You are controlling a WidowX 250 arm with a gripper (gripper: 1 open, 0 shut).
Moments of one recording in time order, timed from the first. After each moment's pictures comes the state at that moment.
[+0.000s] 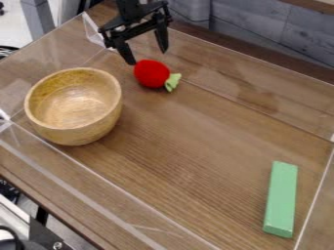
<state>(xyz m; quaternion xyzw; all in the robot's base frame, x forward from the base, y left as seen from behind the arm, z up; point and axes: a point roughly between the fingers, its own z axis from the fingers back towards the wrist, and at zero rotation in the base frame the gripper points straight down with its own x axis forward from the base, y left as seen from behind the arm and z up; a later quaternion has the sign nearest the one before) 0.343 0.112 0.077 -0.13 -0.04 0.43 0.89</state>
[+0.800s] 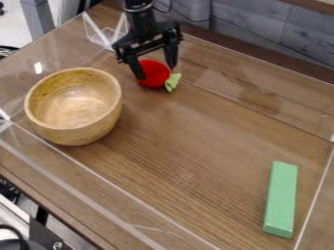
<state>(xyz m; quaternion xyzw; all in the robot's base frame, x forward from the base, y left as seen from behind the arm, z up) 0.346 0.088 0.055 -0.08 -0.04 0.45 0.89</state>
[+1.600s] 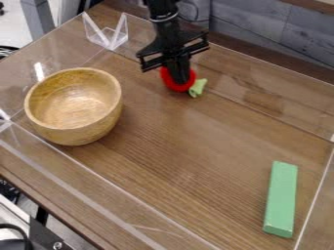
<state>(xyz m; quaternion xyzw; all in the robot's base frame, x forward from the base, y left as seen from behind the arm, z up) 0.351 0.046 0.055 -0.11 -0.05 0.39 0.91</state>
